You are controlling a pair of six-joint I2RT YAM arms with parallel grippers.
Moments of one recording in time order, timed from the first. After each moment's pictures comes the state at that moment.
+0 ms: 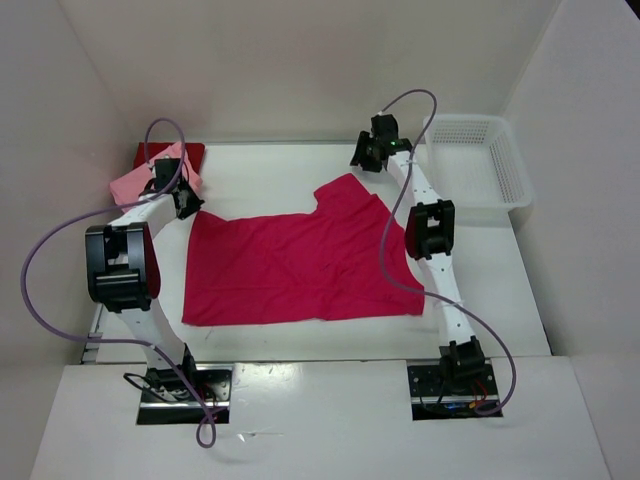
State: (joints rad) left arm 0.13 1.83 1.24 -0.22 -0.08 -0.50; right arm 0.21 2.80 2.71 -0.64 -0.09 0.46
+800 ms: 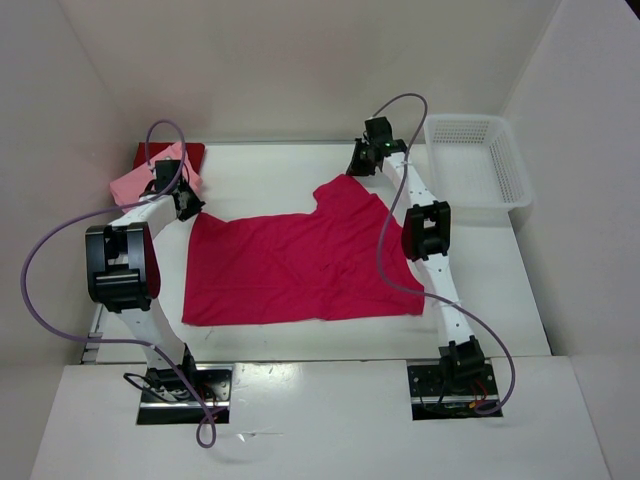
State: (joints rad) left arm 0.13 1.83 1.22 -0.22 -0.06 -0.51; right arm 0.24 2.83 2.74 -0.72 -0.20 0.46
